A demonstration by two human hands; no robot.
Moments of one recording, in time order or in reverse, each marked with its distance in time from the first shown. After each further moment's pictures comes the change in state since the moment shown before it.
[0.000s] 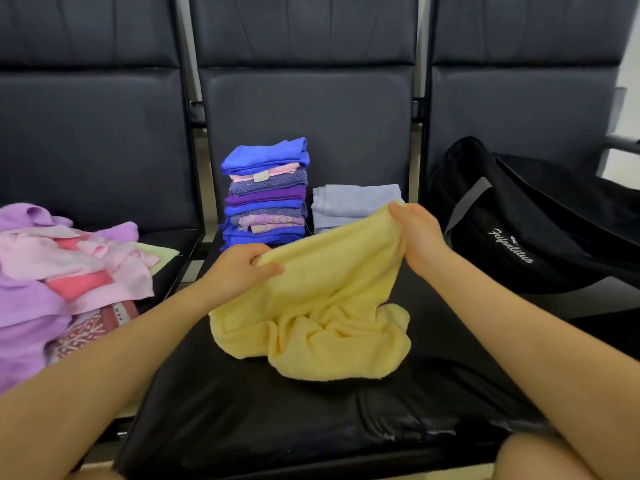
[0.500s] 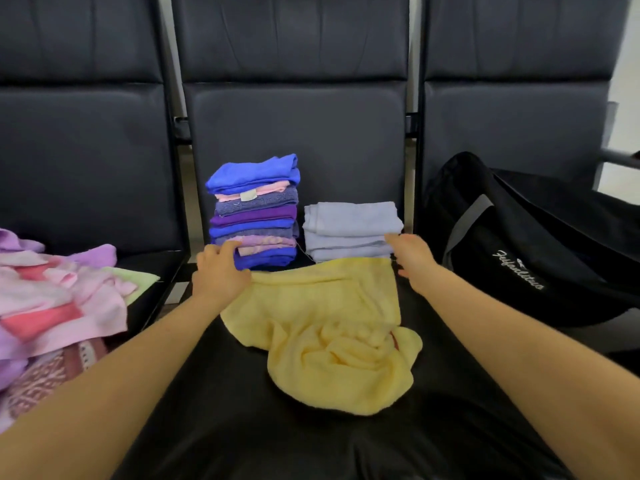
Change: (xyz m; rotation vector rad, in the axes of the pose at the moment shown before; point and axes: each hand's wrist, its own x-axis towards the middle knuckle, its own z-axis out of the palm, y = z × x) left_hand 0.071 -0.038 0.016 0.200 0.274 -0.263; right_hand 0.052 0.023 -0.005 -0.352 0.086 0.096
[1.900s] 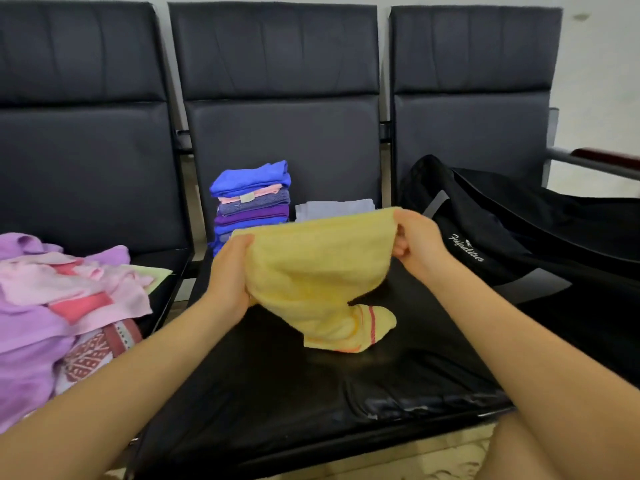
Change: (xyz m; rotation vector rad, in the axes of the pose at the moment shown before) left_hand -0.116 0.069 -0.071 -1.454 -0.158 -0.325; right_hand -0.109 -0.044 -0.048 0.504 -0.107 -0.103
